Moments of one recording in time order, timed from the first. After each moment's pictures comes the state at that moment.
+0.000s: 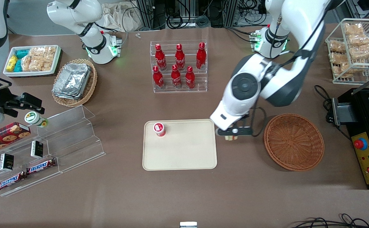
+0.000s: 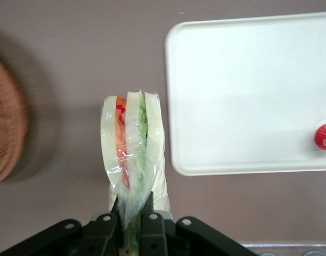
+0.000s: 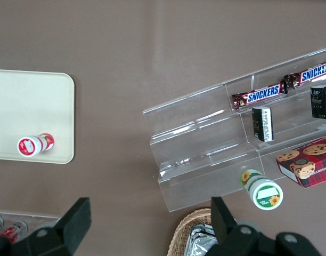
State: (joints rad) arm -0.23 0.52 -0.46 -1.46 0.22 1.85 -0.66
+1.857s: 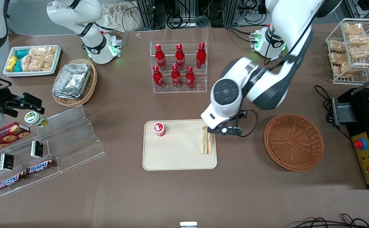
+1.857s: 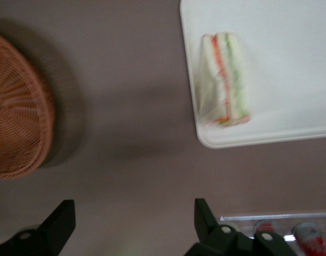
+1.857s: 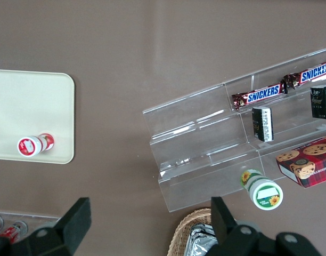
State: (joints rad) arm -0.27 0.49 -0.38 -1.38 0.19 1.60 -0.51
